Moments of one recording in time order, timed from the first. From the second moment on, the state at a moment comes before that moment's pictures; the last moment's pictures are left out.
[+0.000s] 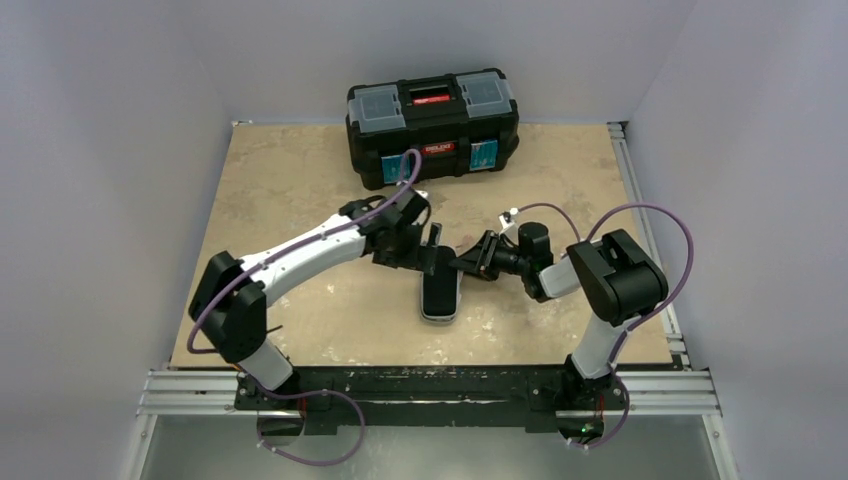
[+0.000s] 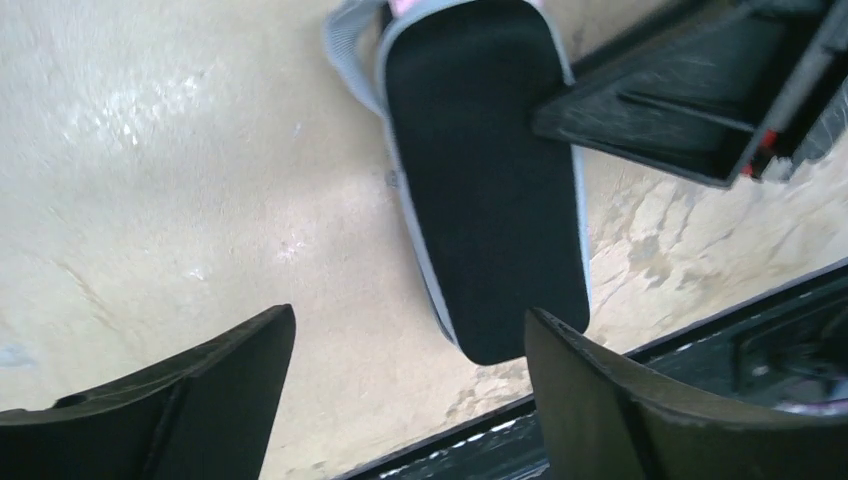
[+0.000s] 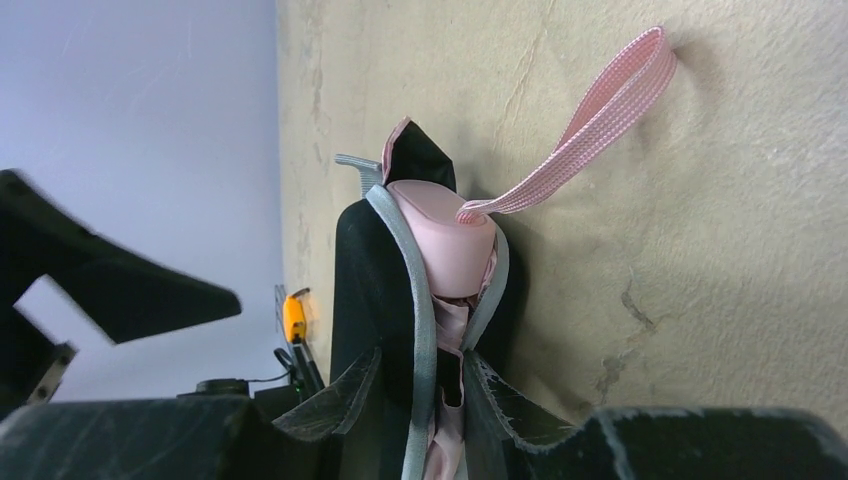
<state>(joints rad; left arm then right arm) -0.80 1.65 1.33 -0.78 -0.03 -0.53 0.33 1.79 0.48 0.83 -0.70 0.97</state>
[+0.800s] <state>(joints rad) -0.60 1.60 0.90 -0.17 0.45 -0.72 0.34 1.60 0.42 0.88 -0.74 1.05</state>
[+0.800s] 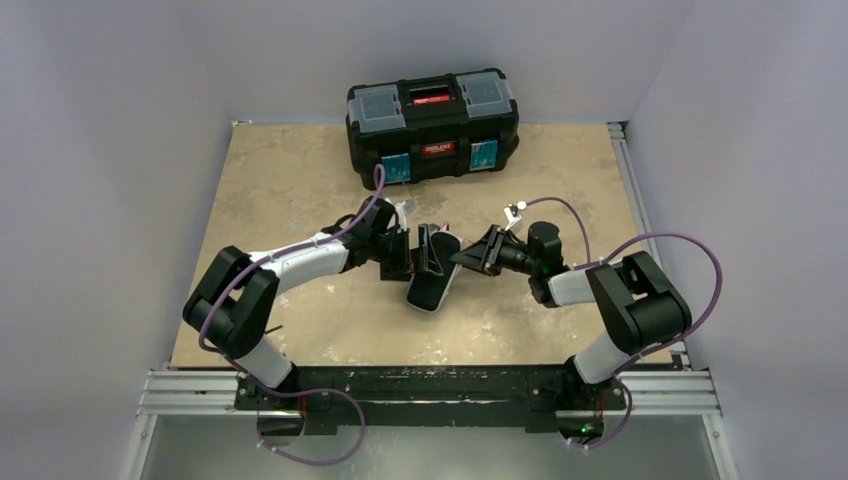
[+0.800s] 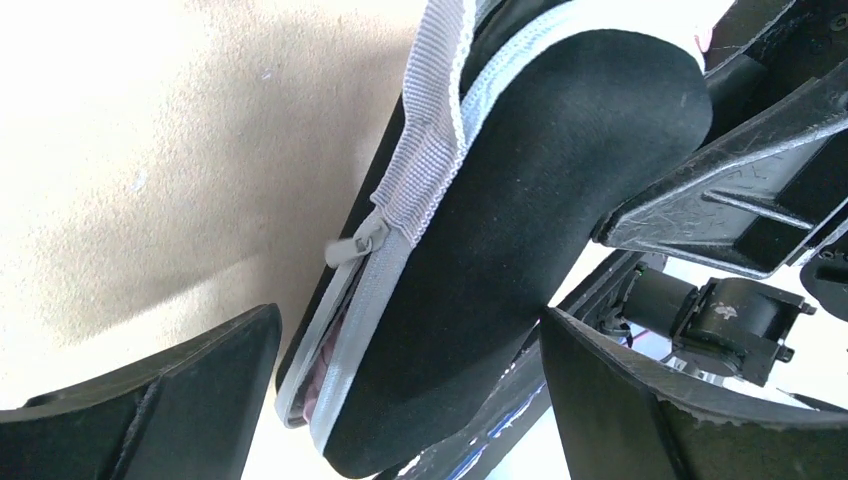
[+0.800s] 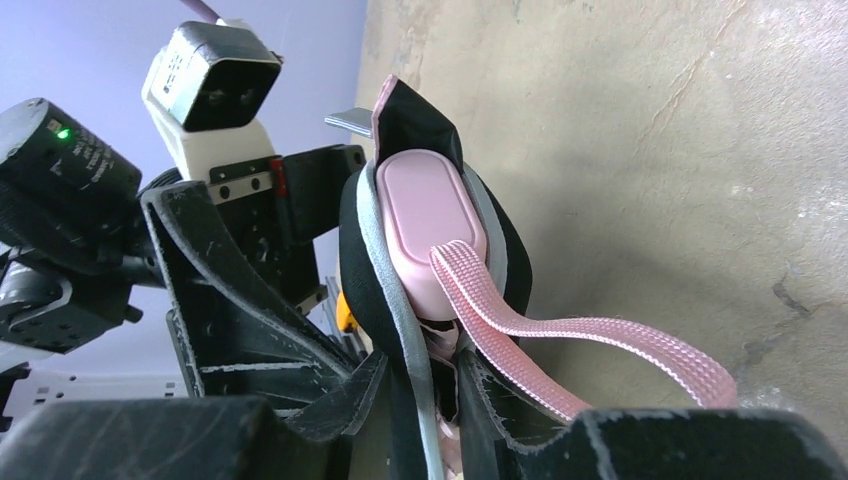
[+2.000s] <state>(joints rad) -0.55 1.68 0.85 0.02 0.72 -0.59 0.34 1.49 0.54 0.51 -0.71 0.87</state>
